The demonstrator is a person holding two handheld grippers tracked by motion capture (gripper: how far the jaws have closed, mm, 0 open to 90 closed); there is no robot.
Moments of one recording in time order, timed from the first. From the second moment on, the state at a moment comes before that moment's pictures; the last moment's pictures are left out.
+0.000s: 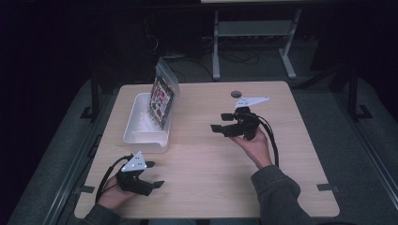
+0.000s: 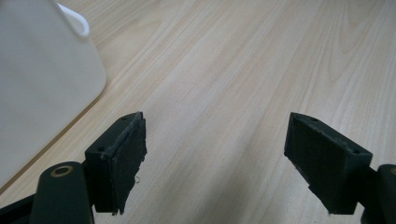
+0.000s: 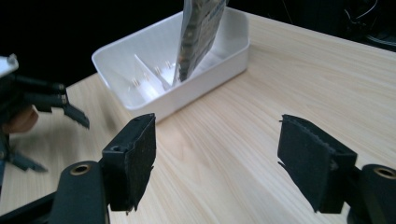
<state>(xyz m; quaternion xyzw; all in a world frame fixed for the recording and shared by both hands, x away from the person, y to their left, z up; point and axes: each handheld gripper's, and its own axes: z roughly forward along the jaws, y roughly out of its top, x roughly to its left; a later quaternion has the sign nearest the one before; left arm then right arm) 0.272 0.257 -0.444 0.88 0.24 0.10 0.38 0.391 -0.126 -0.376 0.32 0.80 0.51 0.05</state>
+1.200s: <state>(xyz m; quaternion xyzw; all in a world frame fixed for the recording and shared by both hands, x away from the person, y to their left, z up) 0.273 0.258 -0.444 0.88 0.25 0.11 0.38 0.334 -0.212 -0.406 0.35 0.79 0.49 0.05</state>
